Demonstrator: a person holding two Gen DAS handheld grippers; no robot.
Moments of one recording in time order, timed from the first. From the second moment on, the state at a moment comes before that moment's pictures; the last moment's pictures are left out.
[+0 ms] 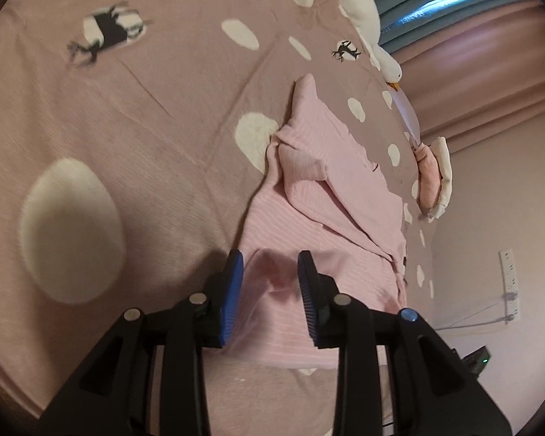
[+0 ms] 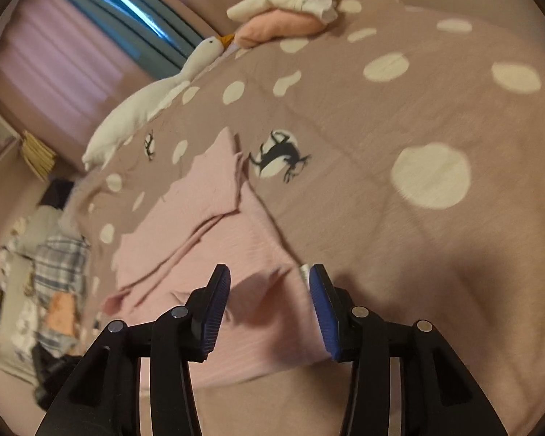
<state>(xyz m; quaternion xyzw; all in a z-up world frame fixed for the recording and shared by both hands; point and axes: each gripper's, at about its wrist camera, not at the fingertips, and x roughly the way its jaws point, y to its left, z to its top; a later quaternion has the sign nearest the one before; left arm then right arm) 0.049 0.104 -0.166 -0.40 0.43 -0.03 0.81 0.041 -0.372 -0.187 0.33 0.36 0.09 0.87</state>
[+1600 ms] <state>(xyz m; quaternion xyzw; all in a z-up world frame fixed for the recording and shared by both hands) 0.120 0.062 -0.176 -0.23 0.49 -0.03 0.84 0.111 -0.323 -0.190 0.16 0.46 0.07 0.87</state>
